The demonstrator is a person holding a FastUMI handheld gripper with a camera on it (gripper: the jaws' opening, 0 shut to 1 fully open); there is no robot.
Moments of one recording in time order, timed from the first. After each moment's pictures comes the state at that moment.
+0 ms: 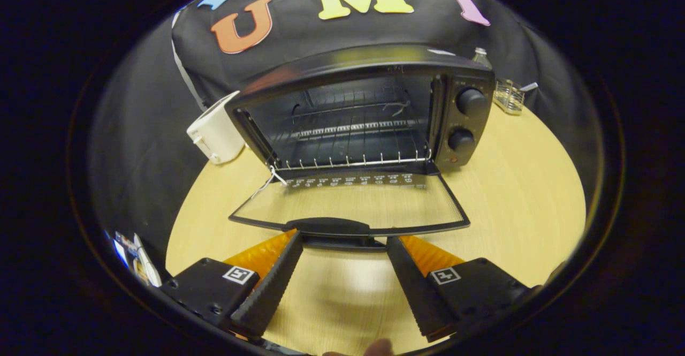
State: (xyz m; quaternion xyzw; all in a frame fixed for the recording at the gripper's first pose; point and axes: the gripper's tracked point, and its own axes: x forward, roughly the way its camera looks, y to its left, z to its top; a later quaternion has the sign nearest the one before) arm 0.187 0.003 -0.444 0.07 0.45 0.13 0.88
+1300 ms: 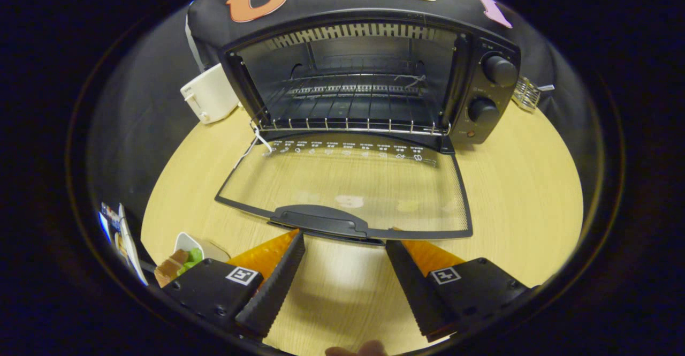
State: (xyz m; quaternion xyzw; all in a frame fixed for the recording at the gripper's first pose) arm 0.181 0.000 -0.493 0.00 0.48 0.15 0.87
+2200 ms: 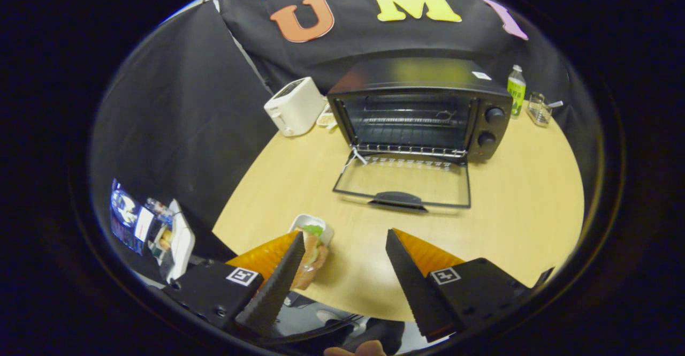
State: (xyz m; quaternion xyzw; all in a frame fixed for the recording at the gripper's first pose) arm 0.071 0.046 -0.347 0.07 0.48 0.27 0.83
